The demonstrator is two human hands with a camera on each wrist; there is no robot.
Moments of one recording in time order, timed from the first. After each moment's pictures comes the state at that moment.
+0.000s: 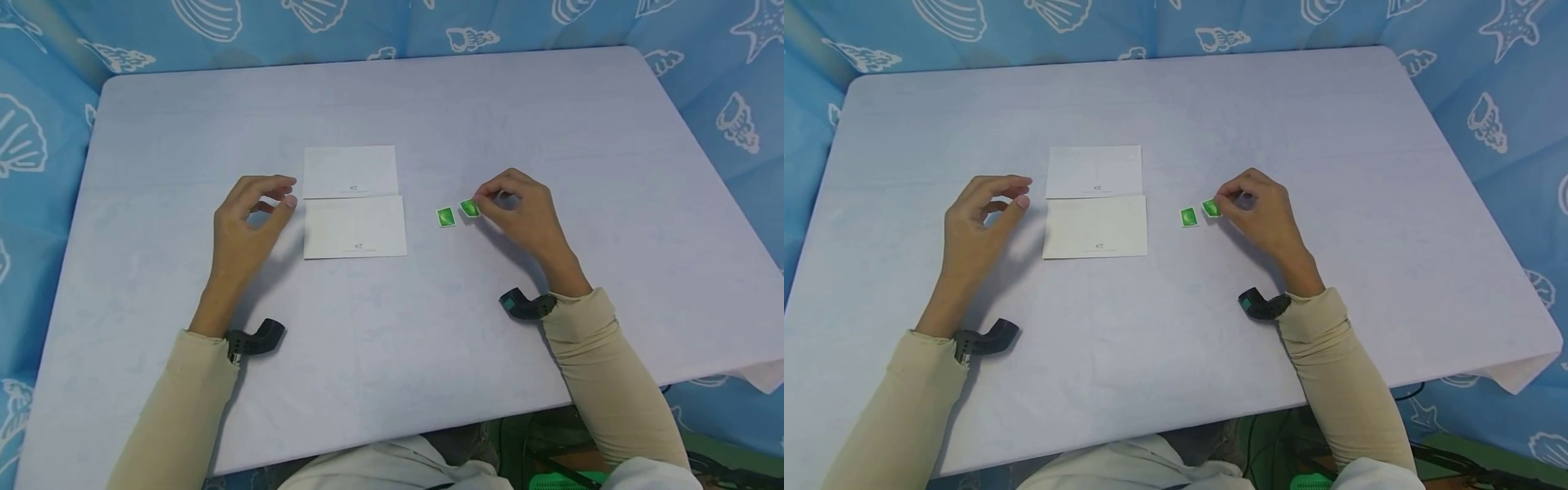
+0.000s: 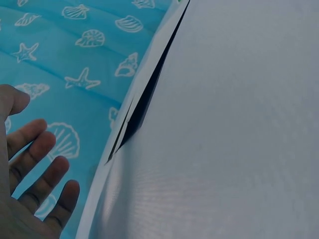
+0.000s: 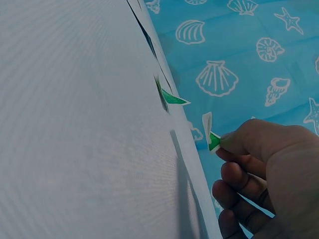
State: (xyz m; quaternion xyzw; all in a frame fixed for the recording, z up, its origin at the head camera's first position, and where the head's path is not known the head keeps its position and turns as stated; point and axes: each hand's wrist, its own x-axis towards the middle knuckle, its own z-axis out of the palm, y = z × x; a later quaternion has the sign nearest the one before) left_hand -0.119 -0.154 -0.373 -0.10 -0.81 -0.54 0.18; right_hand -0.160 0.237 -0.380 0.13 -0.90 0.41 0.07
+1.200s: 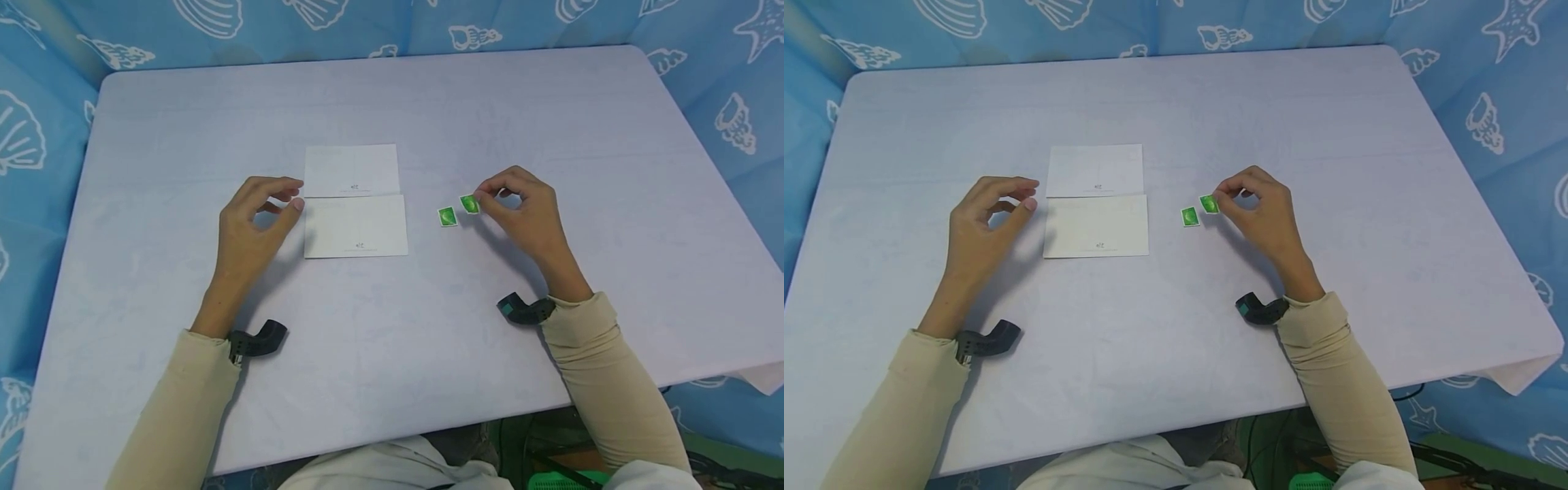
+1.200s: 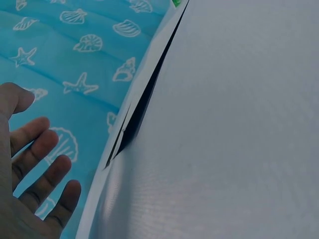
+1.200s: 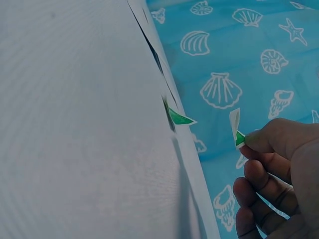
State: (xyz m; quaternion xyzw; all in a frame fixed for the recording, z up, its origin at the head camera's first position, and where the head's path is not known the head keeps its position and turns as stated) left_hand -0.105 -0.140 -0.347 -0.12 -0.81 -0.55 0.17; right_hand -0.155 0.228 -0.374 0.12 -0.88 0.44 0.11
